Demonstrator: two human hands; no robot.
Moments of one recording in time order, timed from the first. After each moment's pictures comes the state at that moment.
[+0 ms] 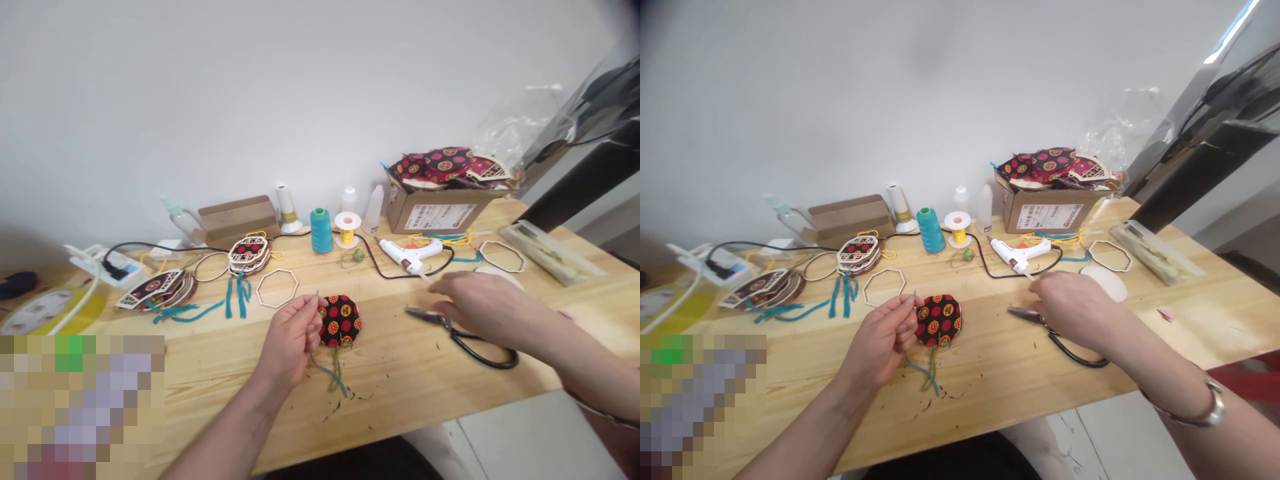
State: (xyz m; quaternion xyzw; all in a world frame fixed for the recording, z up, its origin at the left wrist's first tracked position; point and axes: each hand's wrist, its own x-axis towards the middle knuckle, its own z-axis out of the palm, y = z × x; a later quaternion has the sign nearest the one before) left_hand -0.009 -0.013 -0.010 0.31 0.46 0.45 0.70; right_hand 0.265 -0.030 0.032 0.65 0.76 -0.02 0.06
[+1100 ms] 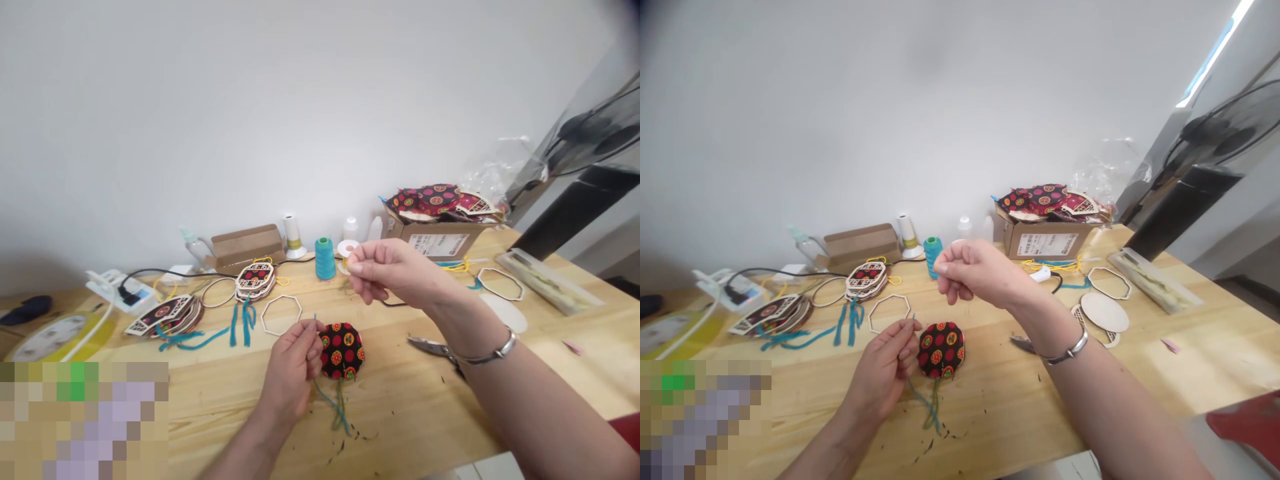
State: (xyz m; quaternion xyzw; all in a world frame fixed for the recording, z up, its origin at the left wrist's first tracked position) left_hand -0.009 -0.013 -0.011 0.30 0.45 0.49 0.69; right_hand 0.174 0.035 0.093 0.39 0.62 -0.58 -0.36
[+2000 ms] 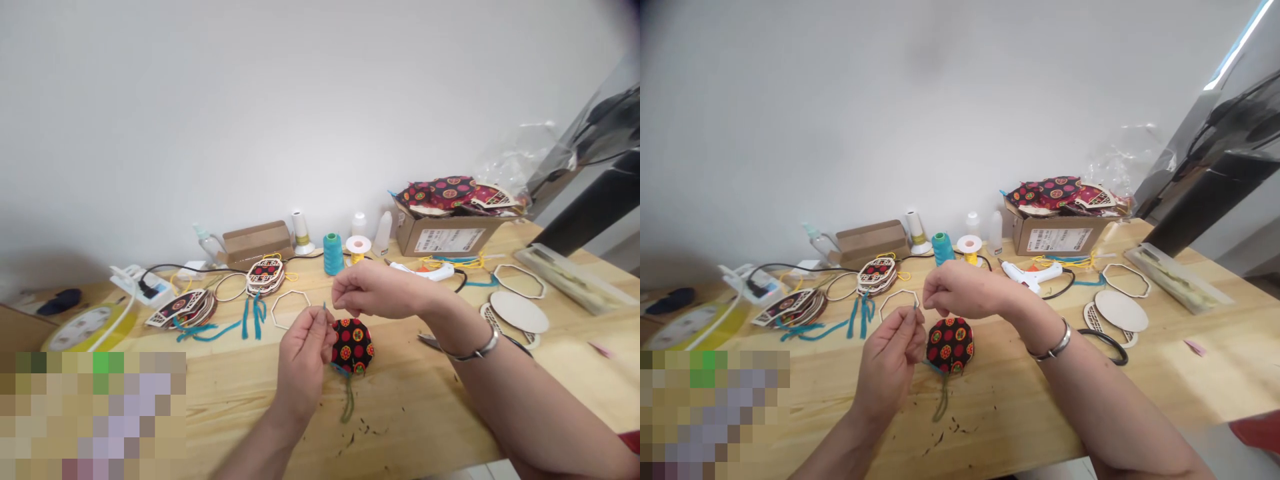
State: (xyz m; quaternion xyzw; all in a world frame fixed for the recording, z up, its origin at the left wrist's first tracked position) left_hand -0.002 -0.020 0.006 0.39 0.43 0.54 0.60; right_hand 0.150 0.040 0.088 0.39 0.84 -0.35 -0.13
